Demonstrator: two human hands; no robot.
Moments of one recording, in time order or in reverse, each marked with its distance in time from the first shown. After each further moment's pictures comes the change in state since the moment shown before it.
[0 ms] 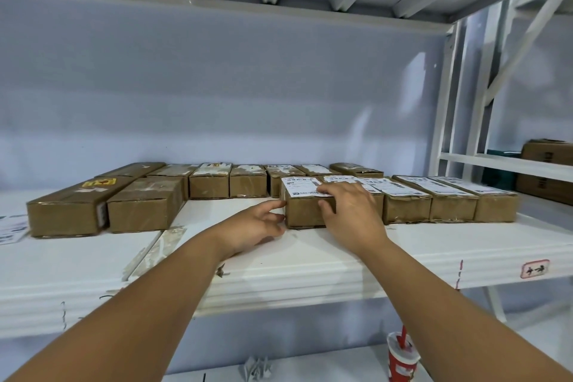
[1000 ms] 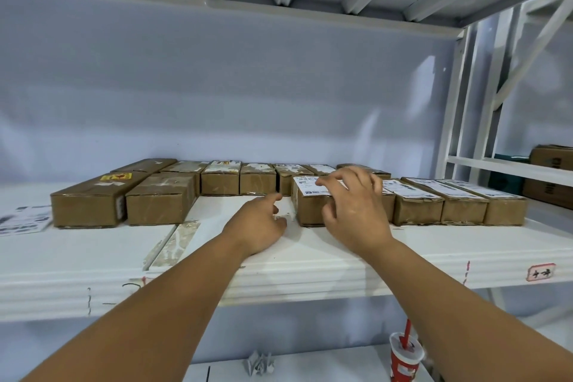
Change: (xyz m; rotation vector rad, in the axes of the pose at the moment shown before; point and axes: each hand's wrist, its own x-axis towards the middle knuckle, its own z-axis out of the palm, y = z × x) left_hand -0.005 0.000 0.000 0.577 0.365 0.099; right_hand -0.003 -0.014 -0.002 -0.093 0.273 -0.258
